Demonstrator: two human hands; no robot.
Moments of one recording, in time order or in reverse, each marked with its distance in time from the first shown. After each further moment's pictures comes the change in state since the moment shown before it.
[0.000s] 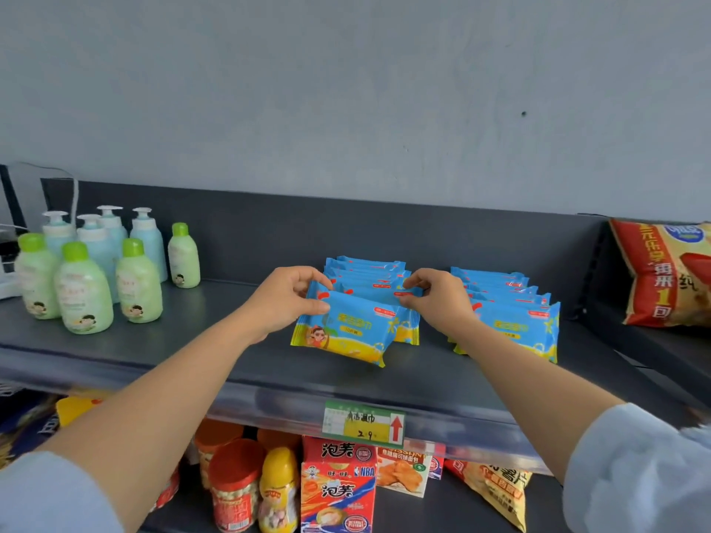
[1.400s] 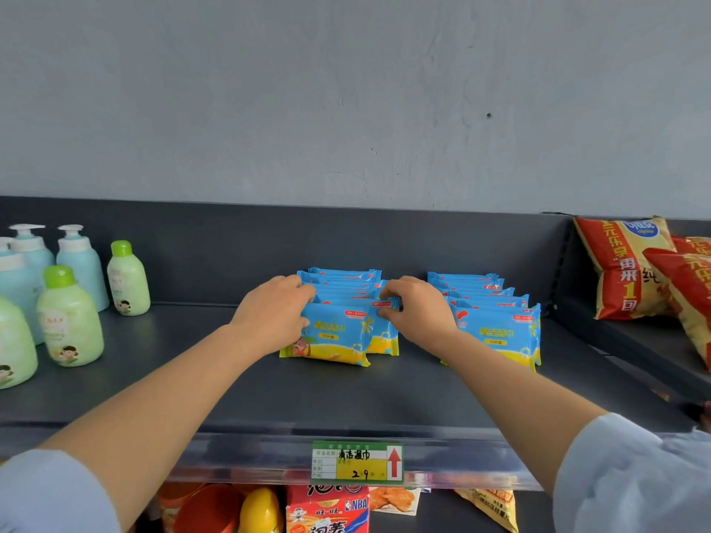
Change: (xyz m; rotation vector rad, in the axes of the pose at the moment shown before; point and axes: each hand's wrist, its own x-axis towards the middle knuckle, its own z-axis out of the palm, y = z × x) left_hand 0.055 -0.012 0.013 1.155 0.013 0.332; right_hand 0.013 0.002 0.012 -0.360 0.018 -0.175
